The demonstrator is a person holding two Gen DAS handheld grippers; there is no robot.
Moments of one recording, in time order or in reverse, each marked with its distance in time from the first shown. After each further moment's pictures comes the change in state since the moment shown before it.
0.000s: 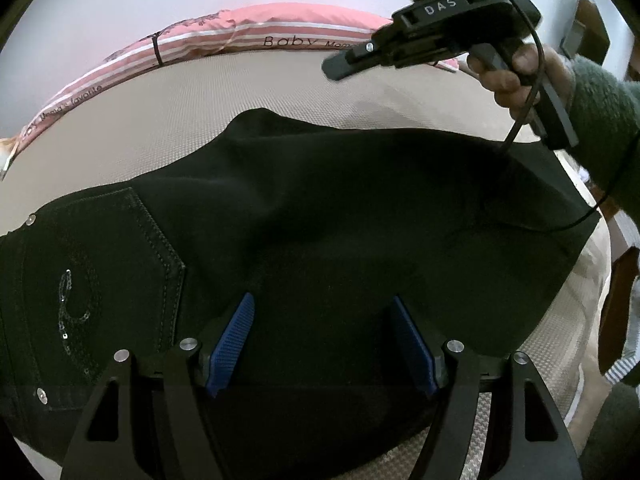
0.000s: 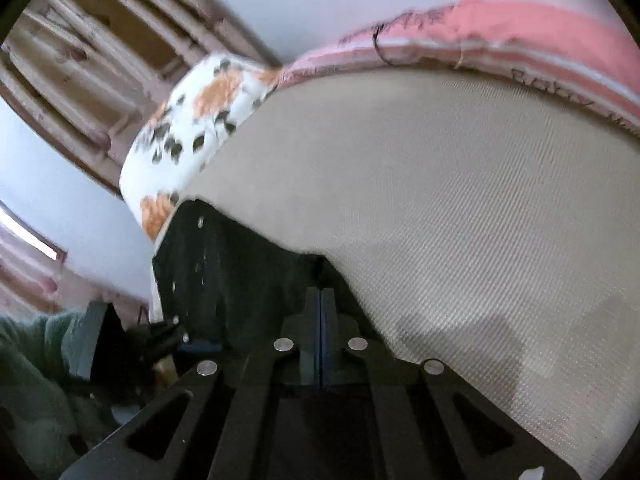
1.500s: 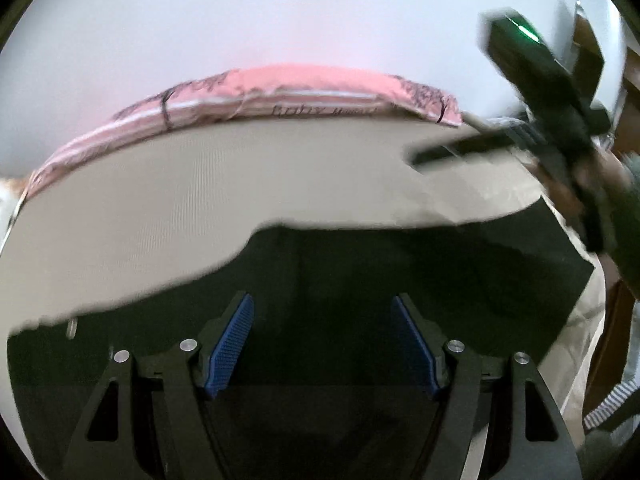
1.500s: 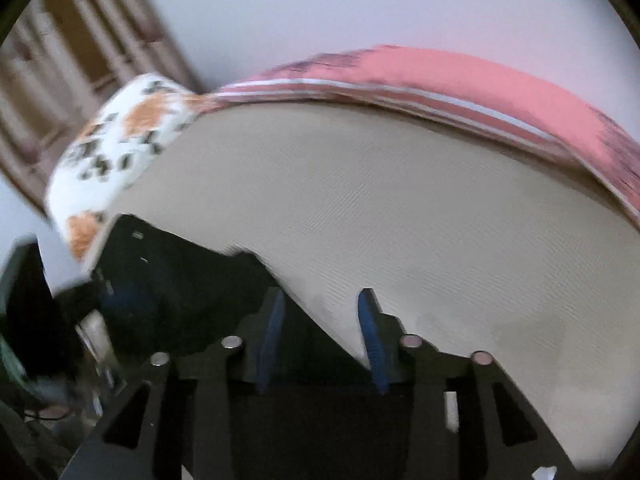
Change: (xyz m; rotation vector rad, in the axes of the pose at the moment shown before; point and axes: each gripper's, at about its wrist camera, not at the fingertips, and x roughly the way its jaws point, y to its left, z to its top) left arm -0.027 0.013 0.069 0.012 -0.139 -0.006; right arm -0.075 0.027 -0.045 0.081 -0.160 -0.454
